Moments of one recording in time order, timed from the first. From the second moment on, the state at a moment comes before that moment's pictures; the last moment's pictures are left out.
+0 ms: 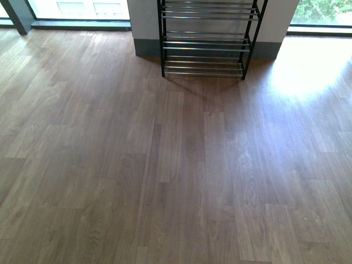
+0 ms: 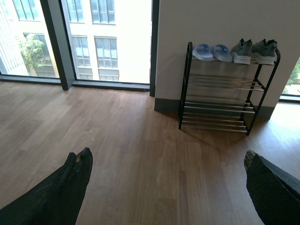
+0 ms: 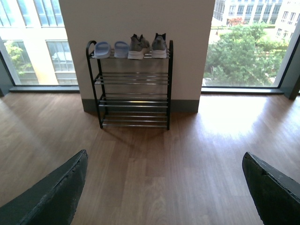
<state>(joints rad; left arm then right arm) 0.00 0.02 0.02 0.00 0.00 -0.01 0.00 0.00 0.02 0.00 0.00 0.00</state>
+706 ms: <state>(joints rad) 0.00 0.02 0.02 0.00 0.00 -0.01 0.00 0.00 0.02 0.00 0.00 0.00</state>
